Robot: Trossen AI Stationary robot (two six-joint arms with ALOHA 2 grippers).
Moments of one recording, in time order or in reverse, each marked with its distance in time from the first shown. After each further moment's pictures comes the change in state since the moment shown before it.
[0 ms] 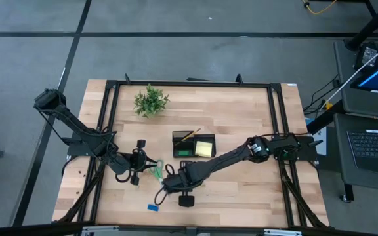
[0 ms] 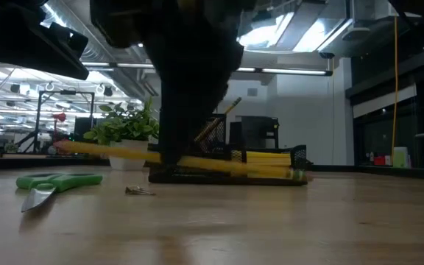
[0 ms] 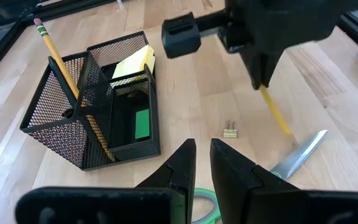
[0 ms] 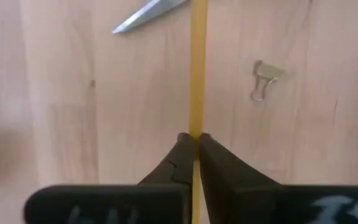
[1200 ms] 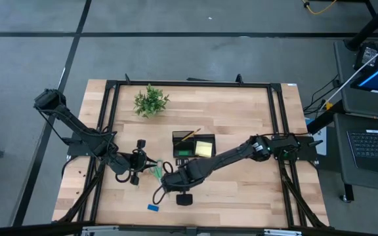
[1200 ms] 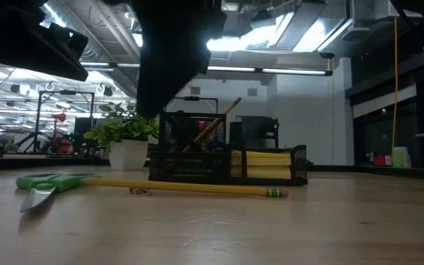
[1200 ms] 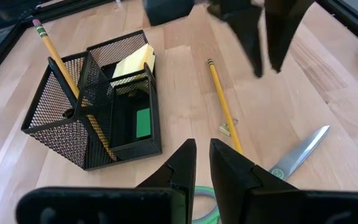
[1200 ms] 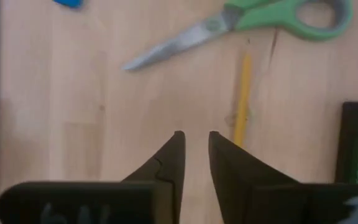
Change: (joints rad) left arm 0.000 0.000 0.000 -0.008 0.000 0.016; right arm -0.011 -0.021 0.070 0.000 0.058 -0.077
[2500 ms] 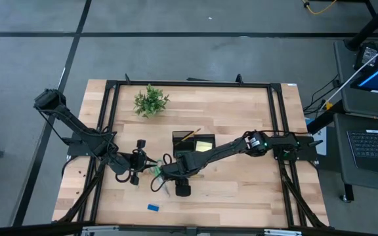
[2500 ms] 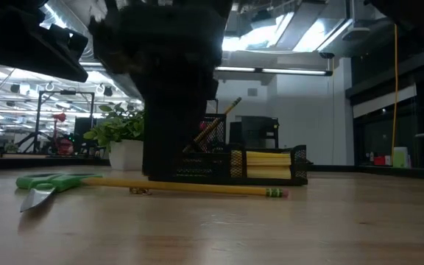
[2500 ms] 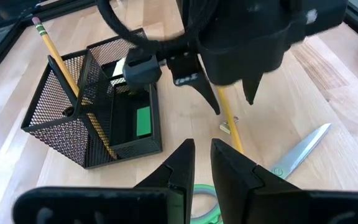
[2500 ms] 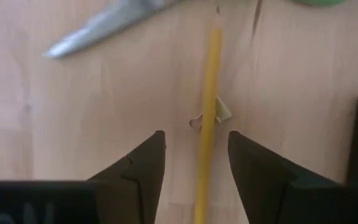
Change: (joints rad) left arm 0.000 0.000 0.000 -0.007 0.000 -0.001; right arm -0.081 0.008 -0.153 0.114 -0.071 -0.049
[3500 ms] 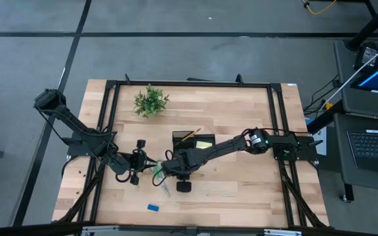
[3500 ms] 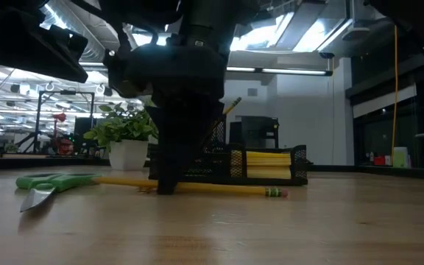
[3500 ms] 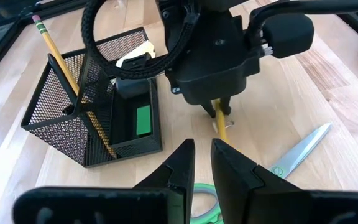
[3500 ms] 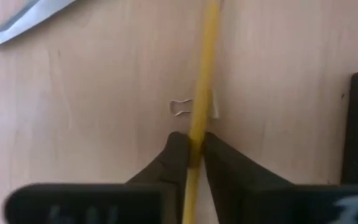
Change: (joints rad) left arm 0.000 0.000 0.000 -0.003 0.000 -0.007; right arm -0.024 -0.006 -0.122 0.081 -0.018 0.027
